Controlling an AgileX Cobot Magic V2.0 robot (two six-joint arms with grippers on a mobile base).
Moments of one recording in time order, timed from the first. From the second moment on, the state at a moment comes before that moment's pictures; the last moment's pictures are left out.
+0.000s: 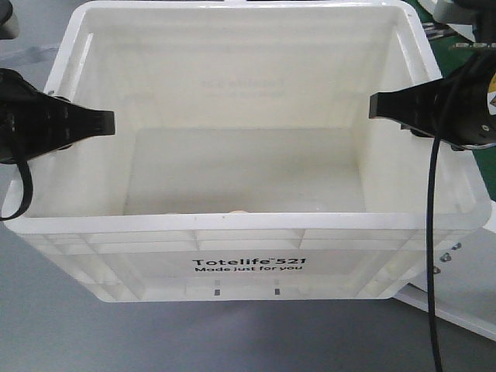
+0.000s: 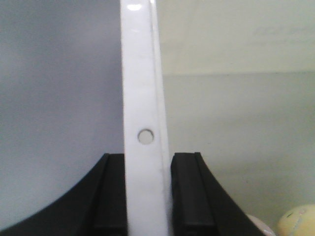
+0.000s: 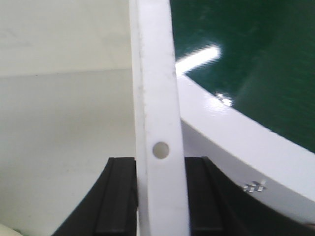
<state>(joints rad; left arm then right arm) -0.60 1.13 -1.07 0.52 0.87 -0.78 0.56 1.20 -1.16 -0.50 1.00 0.70</state>
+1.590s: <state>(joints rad) -0.60 1.13 -1.07 0.52 0.87 -0.78 0.56 1.20 -1.16 -0.50 1.00 0.70</state>
